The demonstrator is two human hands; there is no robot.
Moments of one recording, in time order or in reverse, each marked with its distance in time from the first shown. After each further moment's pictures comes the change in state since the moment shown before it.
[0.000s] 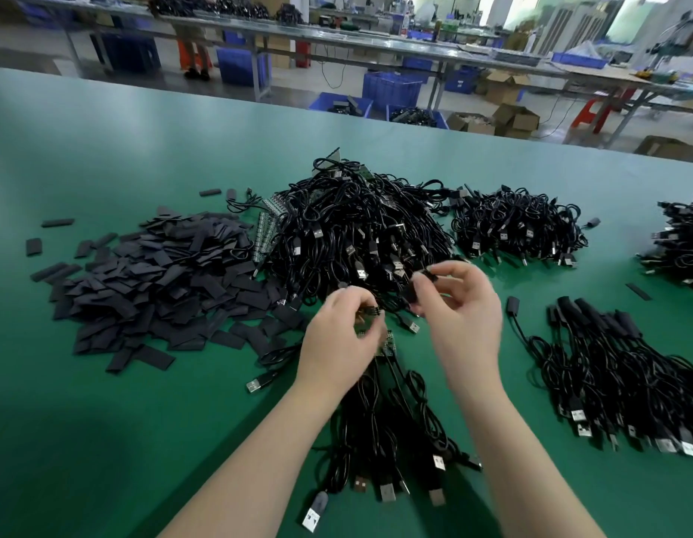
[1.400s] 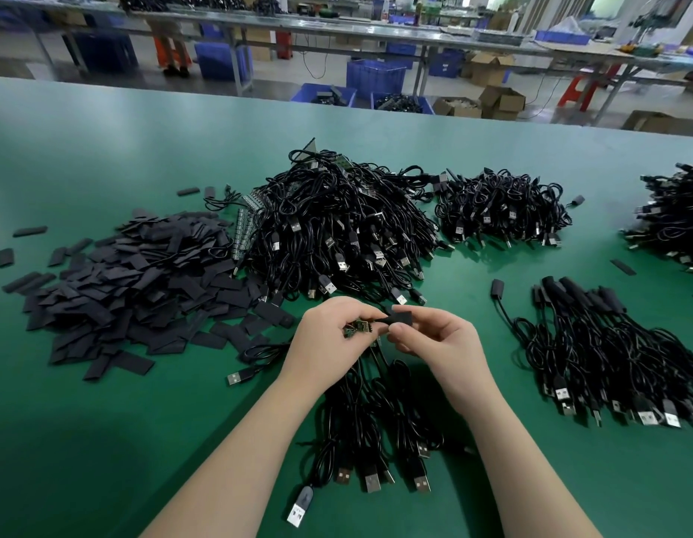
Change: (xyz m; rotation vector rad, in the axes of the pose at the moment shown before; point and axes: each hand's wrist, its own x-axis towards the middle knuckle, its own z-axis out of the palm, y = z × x) left_hand 0.000 -0.007 0.002 -0.116 -0.187 0.086; right_hand -0.009 0.051 -0.036 0.120 -0.343 0.225
